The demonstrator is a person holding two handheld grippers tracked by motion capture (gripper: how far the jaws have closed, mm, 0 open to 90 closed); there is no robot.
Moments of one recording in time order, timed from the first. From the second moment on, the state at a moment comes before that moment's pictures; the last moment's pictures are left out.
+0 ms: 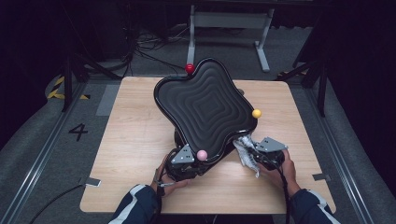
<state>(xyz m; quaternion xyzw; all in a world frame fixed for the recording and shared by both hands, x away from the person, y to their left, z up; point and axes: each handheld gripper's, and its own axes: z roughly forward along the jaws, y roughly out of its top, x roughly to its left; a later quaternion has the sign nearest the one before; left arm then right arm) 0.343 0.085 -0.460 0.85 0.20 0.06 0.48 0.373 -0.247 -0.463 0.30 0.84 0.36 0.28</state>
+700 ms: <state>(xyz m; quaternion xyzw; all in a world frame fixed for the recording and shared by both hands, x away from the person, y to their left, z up) 0.344 0.084 -0.460 0.85 0.20 0.06 0.48 0.349 -0.283 -0.424 0.29 0.80 0.42 0.32</state>
